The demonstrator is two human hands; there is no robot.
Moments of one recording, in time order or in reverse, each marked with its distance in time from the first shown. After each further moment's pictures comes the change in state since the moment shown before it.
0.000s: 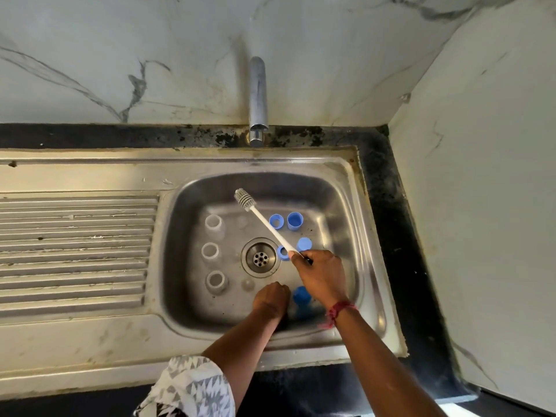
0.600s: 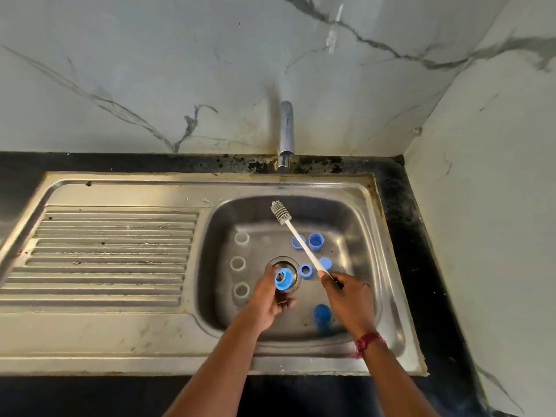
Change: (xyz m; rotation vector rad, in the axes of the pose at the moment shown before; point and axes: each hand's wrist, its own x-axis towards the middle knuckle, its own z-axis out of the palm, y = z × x) left_hand -0.060 -0.029 -0.050 -1.886 0.203 -0.331; right_hand -0.037 0.004 -0.016 0.140 0.099 -0.043
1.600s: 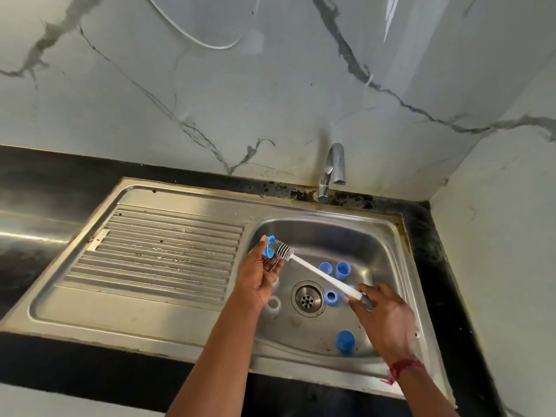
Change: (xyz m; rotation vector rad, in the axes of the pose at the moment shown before) left_hand -0.067 0.082 -0.073 -0.616 -0.065 0.360; right_hand -0.032 -0.027 -0.017 -0.394 0.309 -0.537
